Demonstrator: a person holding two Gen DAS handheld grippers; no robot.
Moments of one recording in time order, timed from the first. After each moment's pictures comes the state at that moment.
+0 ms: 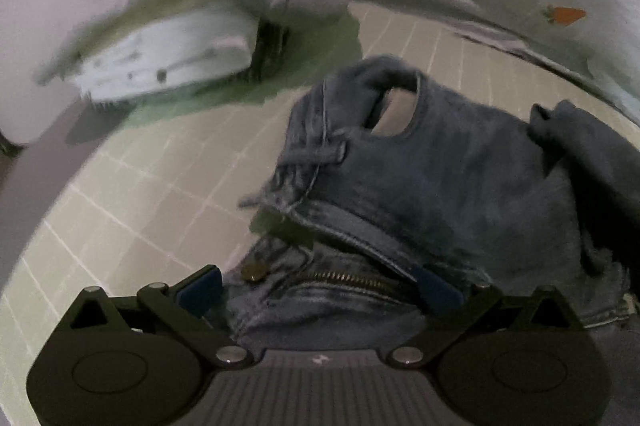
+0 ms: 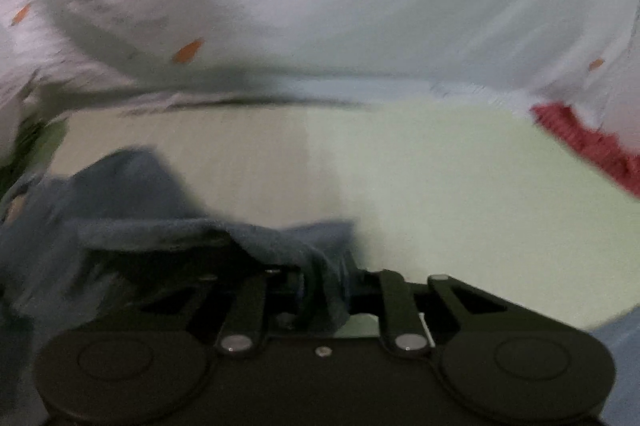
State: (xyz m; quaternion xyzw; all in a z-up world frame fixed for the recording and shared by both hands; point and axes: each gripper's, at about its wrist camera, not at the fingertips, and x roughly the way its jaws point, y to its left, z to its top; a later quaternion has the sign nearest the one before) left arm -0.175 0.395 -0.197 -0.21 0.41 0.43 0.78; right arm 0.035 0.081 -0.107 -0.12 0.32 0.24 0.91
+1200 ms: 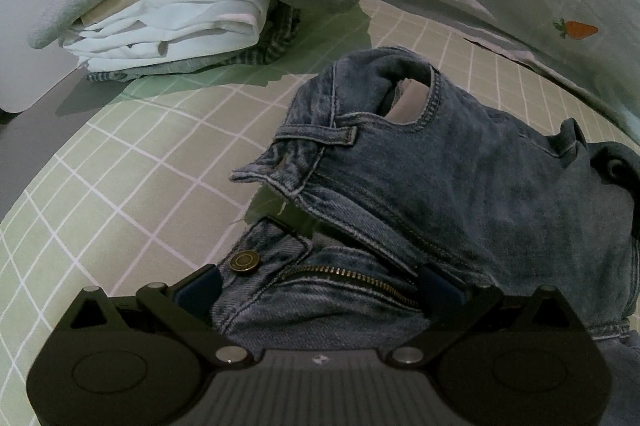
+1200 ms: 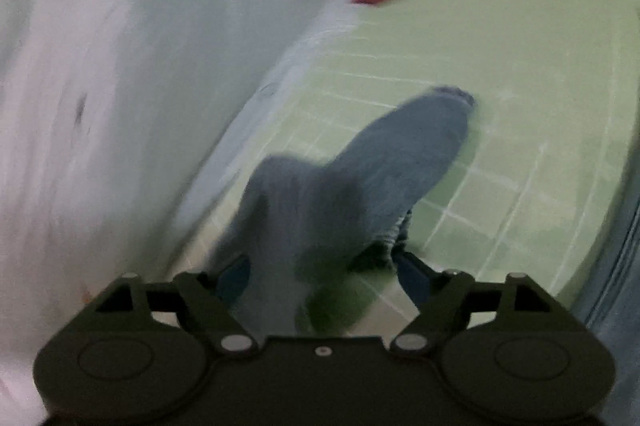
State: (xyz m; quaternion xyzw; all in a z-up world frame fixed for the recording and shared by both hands) left arm -0.179 0.401 -0.210 -0.24 0.39 0.43 0.78; right arm 0.155 -0.006 -0.160 0.35 0.39 0.06 0.85
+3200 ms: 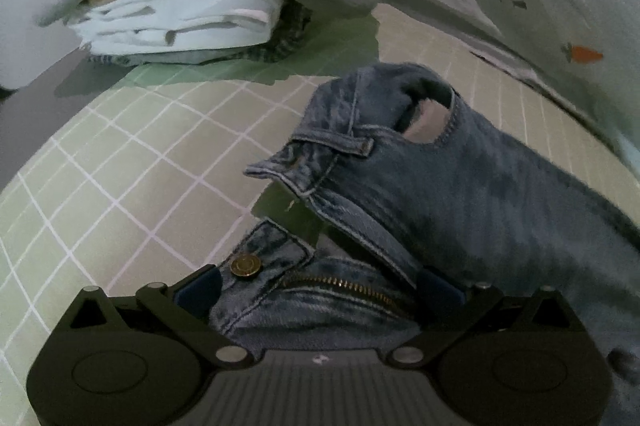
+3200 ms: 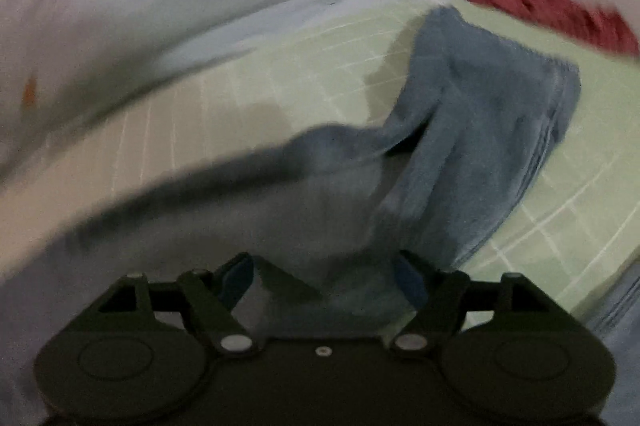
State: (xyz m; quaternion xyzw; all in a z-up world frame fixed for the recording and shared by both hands) left arm -0.186 0.412 -0.205 -0.28 0.37 0.43 0.78; right arm 0.142 0.069 -0.178 -0.01 0.45 0.13 0.88
